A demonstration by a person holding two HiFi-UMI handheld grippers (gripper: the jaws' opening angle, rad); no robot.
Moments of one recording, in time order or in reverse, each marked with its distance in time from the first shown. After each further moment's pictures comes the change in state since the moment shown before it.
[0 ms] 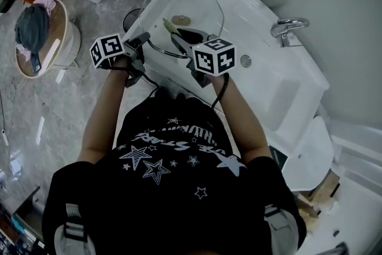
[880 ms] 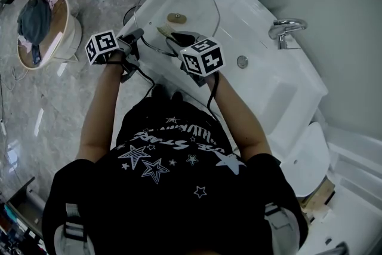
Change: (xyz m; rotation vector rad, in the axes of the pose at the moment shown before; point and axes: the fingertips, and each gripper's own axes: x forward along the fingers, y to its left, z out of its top) left arm 0.001 0.010 0.001 -0.051 -0.070 0.040; right arm 0.002 -0.008 -0.036 -0.138 0.141 0.014
